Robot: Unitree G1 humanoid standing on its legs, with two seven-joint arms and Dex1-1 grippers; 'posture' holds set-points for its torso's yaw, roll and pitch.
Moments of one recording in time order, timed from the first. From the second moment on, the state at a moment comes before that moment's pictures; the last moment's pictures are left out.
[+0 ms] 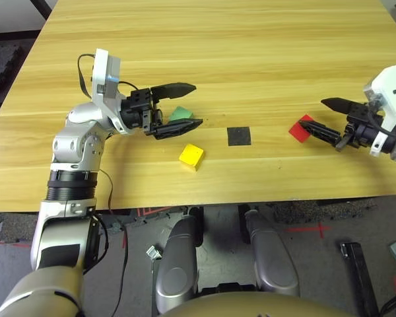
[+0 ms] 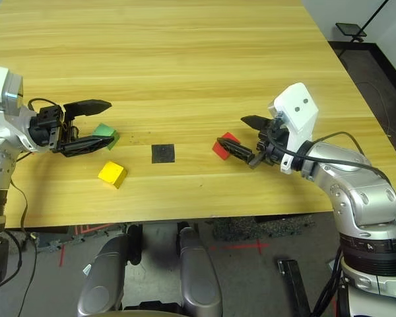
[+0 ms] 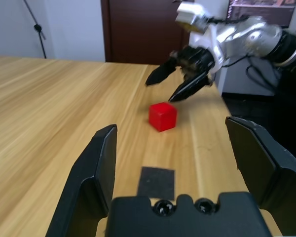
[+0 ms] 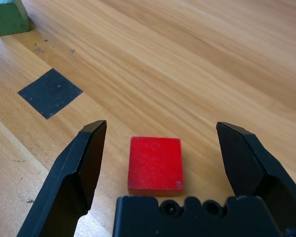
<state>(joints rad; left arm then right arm) -0.59 0.59 0.09 0.06 -0.64 0.33 -1.32 -0.28 -0.78 -0.19 -0.30 0.51 0.63 0.71</state>
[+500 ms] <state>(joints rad) -0.57 0.60 0.12 -0.11 -0.72 0.44 -1.22 -0.23 -0.72 -0.17 -0.07 0.40 0.42 0.77</state>
